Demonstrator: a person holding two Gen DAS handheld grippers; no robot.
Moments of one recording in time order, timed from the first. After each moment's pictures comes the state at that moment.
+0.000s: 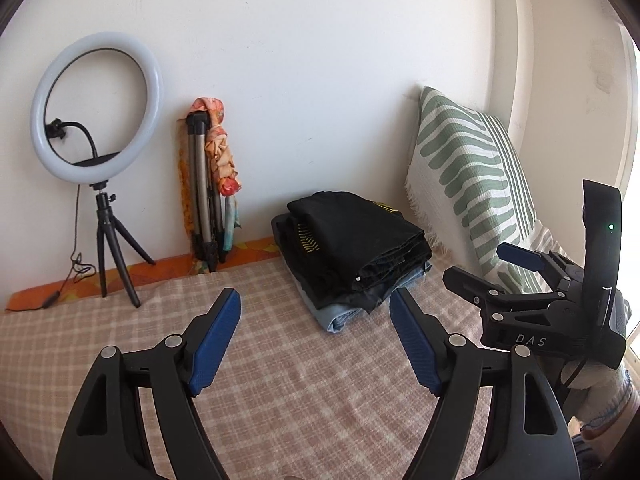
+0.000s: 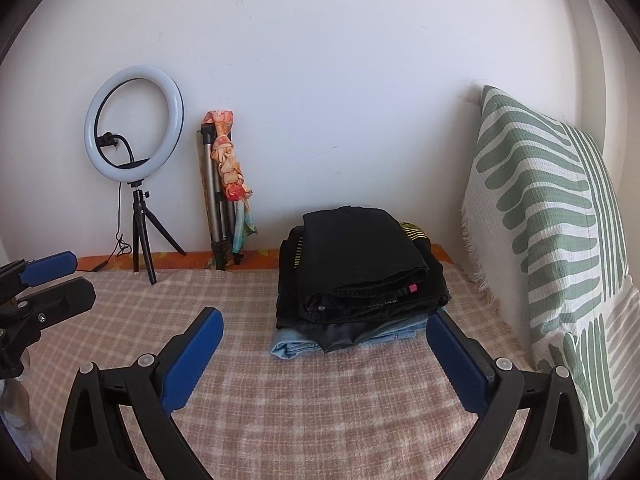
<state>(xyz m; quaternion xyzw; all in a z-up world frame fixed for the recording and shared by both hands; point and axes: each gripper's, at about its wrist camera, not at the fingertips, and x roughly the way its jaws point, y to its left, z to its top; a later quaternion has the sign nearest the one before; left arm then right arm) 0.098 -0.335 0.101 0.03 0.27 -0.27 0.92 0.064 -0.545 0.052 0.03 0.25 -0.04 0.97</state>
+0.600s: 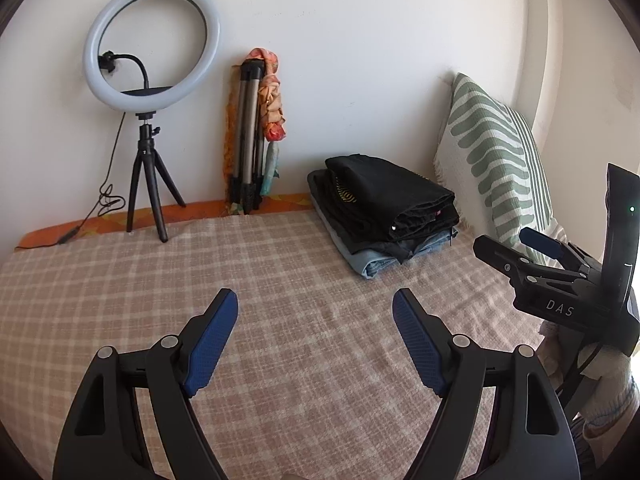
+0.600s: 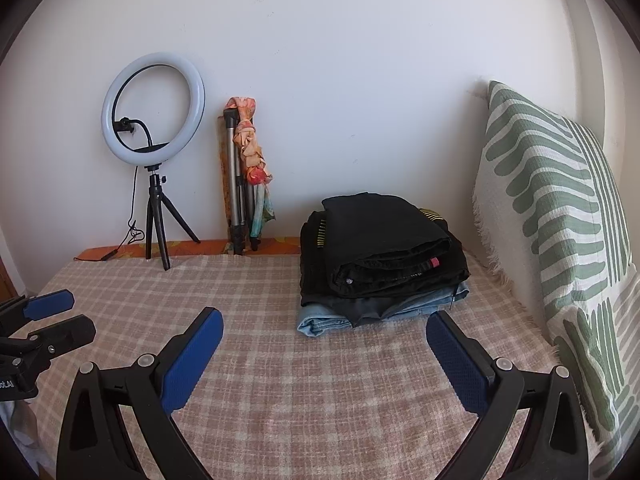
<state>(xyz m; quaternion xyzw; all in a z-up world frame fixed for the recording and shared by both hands) 0.075 -0.285 0.049 0.00 0.31 -0.23 0.92 0.046 -0.509 0.024 0.03 0.24 -0.04 0.97</state>
